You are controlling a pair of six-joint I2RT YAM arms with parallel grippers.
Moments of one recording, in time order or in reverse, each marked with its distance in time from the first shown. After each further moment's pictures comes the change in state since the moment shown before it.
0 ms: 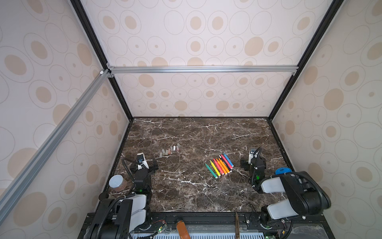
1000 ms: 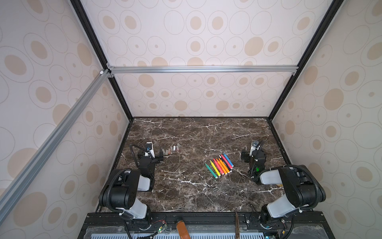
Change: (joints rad) left arm -0.004 0.343 0.227 0.103 0.170 0.062; right arm -0.060 -0.002 0.139 -0.095 -0.032 0.072
